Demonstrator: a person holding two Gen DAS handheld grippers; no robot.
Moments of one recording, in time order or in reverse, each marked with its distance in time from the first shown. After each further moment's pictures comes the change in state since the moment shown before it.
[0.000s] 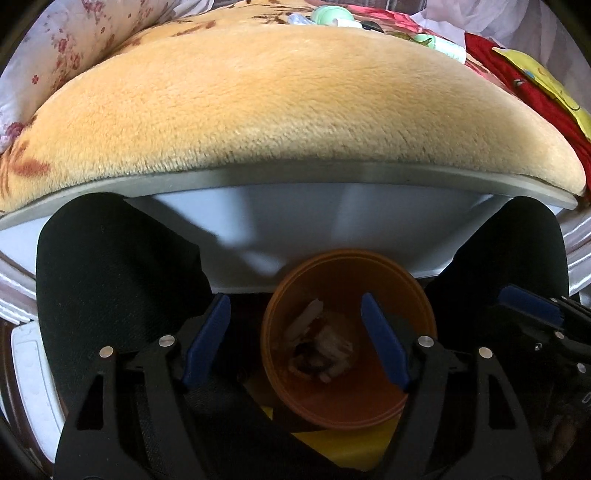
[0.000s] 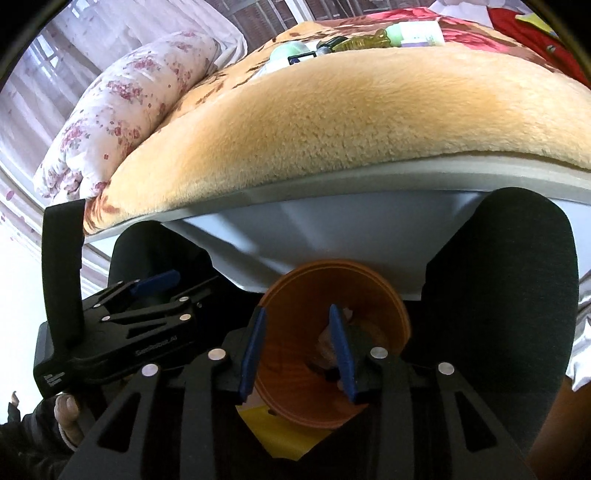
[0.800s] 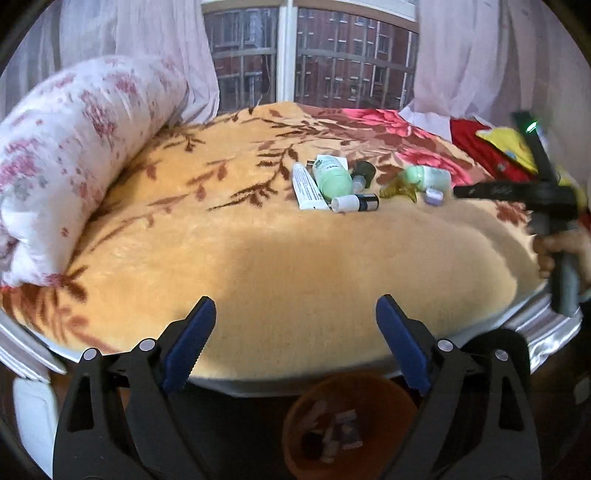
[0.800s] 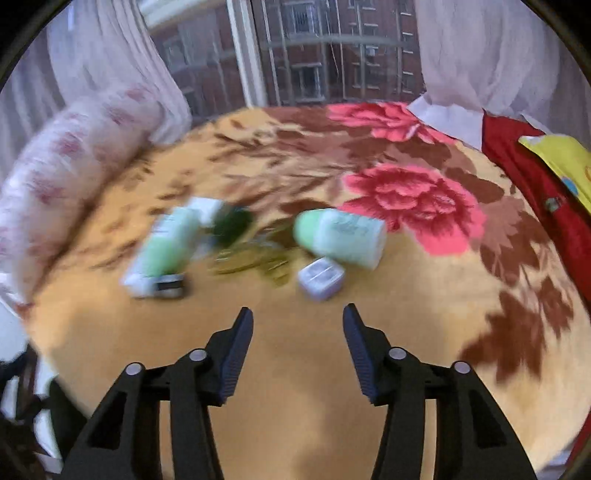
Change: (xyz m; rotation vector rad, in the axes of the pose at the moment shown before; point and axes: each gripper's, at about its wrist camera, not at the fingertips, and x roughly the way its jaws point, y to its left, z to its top) left arm -0.076 0.009 0.095 0.013 -0.325 -0.019; right arm -0.019 -0.093 0.252 -0.156 -0.167 -0.277
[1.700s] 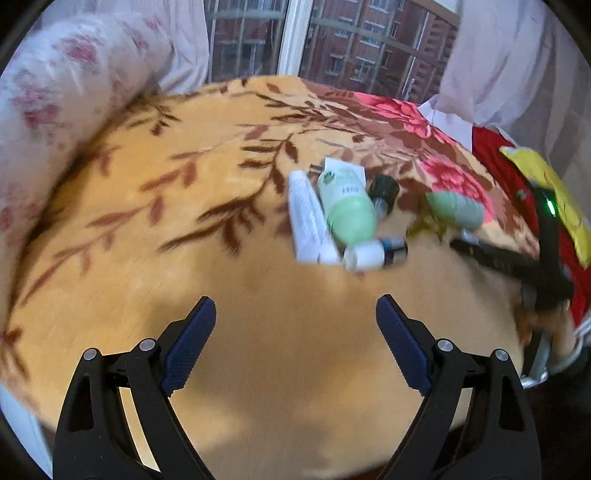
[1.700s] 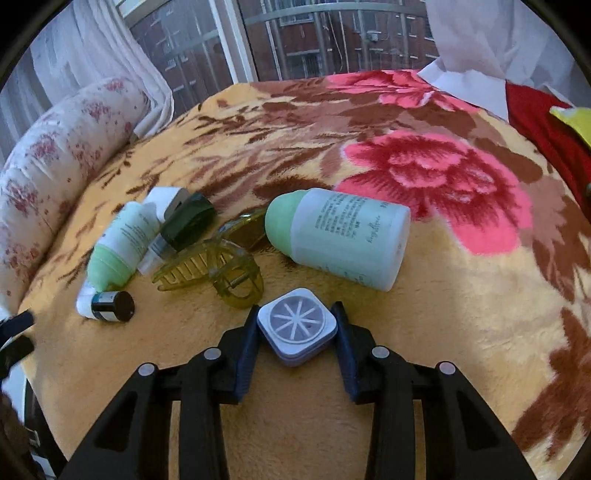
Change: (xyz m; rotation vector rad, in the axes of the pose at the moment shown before) left arm 0.095 0.014 0.084 -0.101 0.133 -0.076; right arm 0.069 -0.020 0.007 0.061 0.034 0.091
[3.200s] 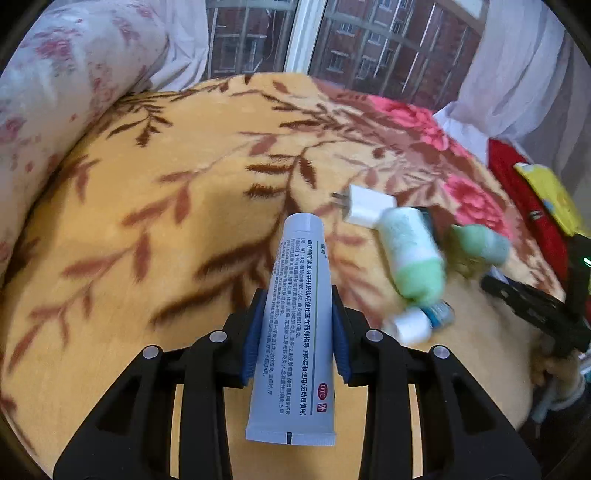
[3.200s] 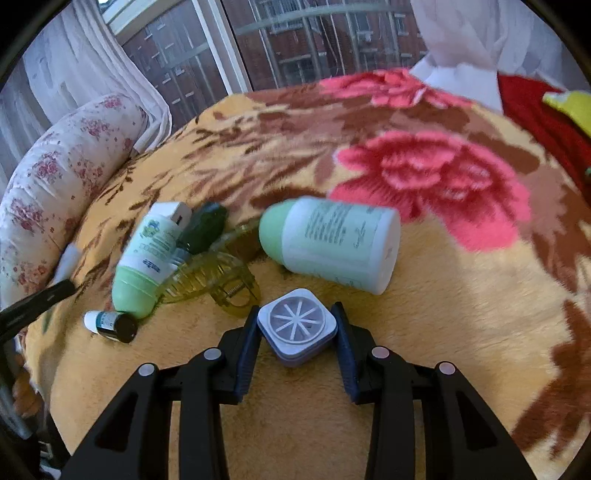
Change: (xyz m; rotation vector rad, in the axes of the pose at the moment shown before) left arm 0.021 0.018 0.031 0.001 -0.015 -0.007; right arm -0.012 -0.004 0.001 0.038 -0.043 0.016
